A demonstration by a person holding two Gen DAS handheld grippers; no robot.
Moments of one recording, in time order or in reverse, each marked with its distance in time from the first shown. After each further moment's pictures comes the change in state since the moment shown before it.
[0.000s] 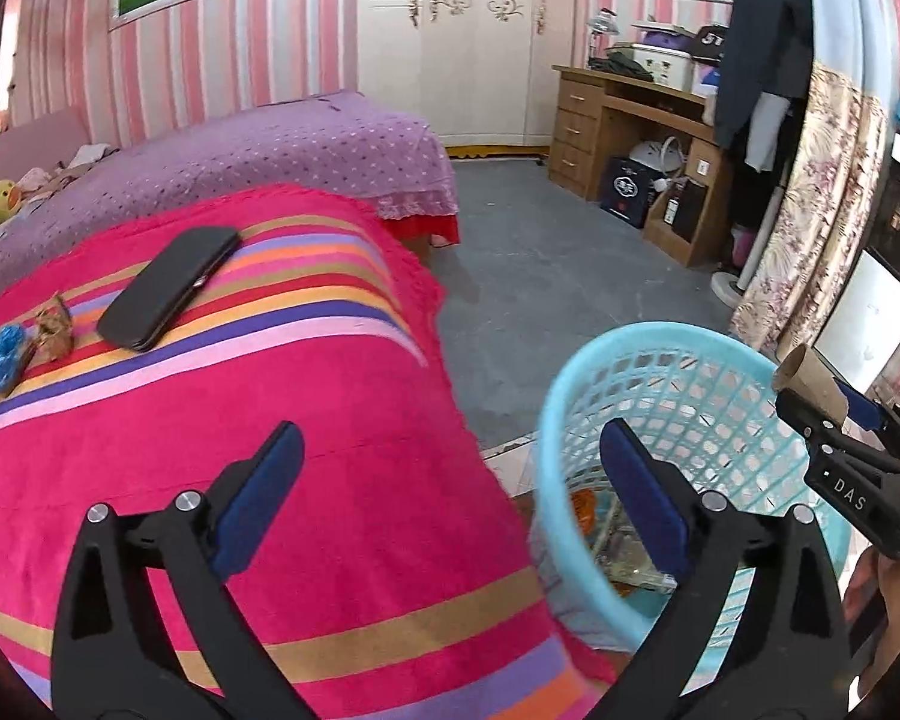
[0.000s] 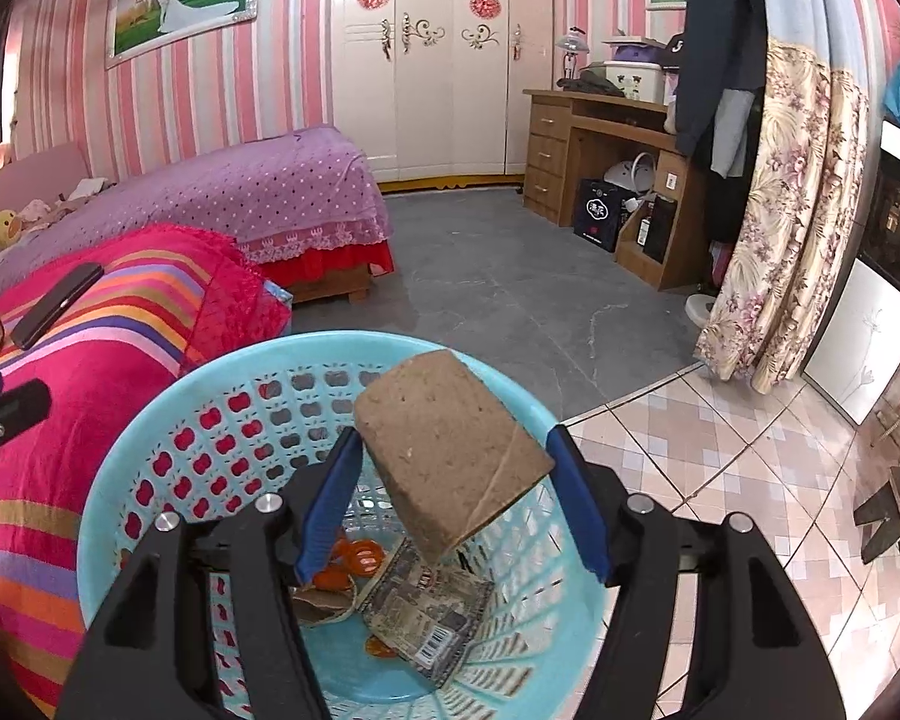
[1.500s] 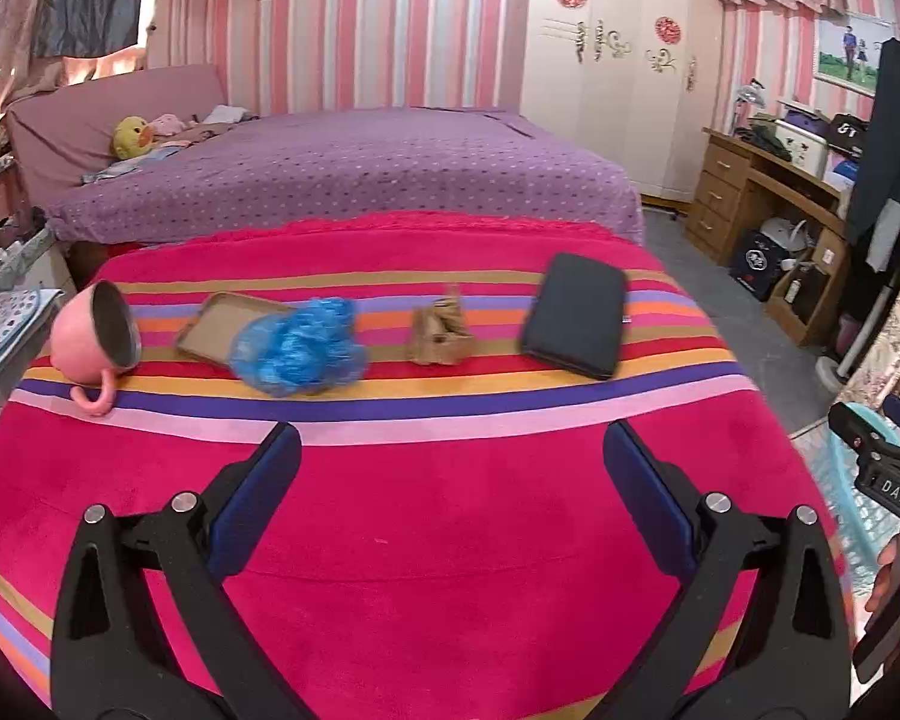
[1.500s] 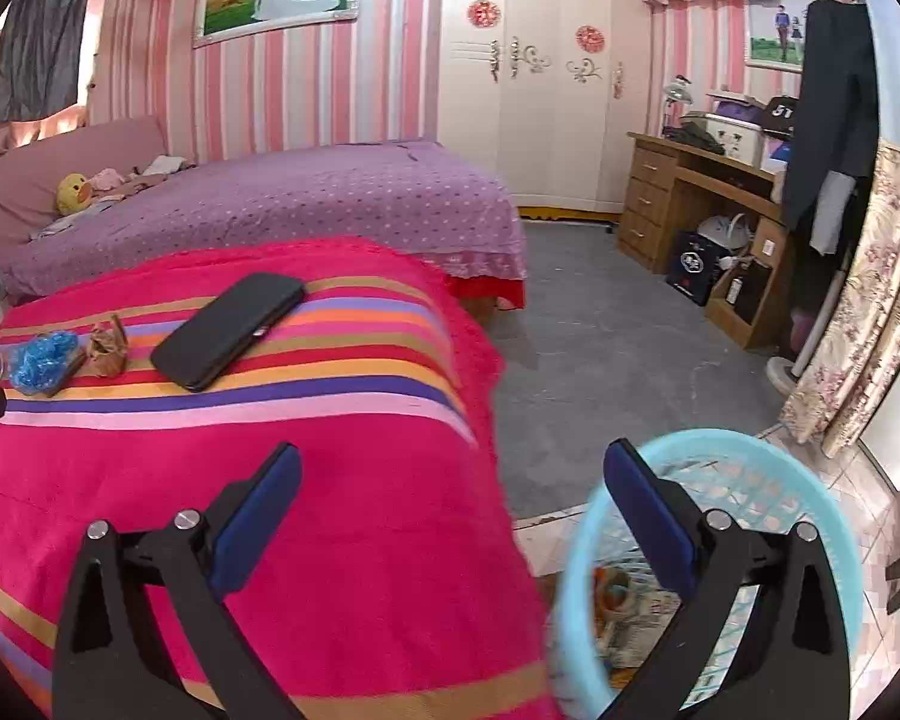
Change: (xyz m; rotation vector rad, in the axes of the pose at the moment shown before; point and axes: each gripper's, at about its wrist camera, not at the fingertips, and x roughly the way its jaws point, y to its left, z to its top) left arm -0.067 0.284 -0.009 -0.195 -0.051 0.222; right arm -0.024 0.238 0.032 -0.122 -0.046 0.131
